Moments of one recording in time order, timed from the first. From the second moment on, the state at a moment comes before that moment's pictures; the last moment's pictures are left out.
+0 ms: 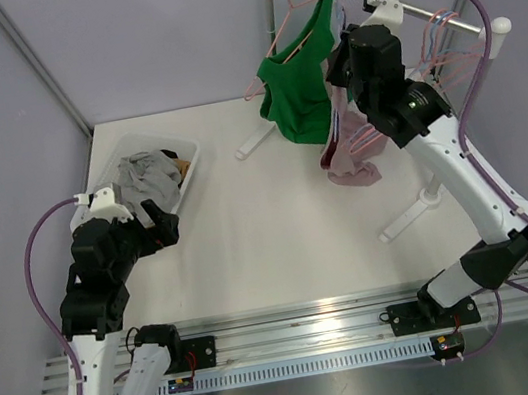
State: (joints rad) left arm -0.13 0.59 0.89 -0.72 0.07 -0.31; right arm 0.51 1.51 1.84 -0.50 0.52 0.49
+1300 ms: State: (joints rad) left arm -0.51 0.81 0.99 -0.35 0.26 -0.61; right arm 0.52 0.90 1.07 -0.30 -0.78 0.70
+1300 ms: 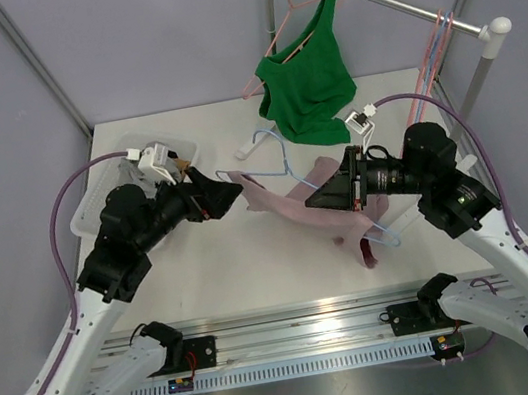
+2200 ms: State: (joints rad) left arm -0.65 0.92 0.98 -0.33 0.03 -0.60; right arm 0.53 0.85 1.04 -0.32 -0.75 0.67
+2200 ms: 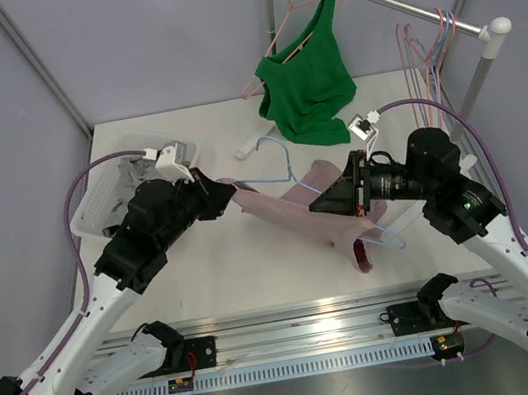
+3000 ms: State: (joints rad) left arm -0.60 0.74 0.74 -0.31 0.25 -0.60; right arm 0.53 0.54 0.82 -0.08 -0.78 0.58
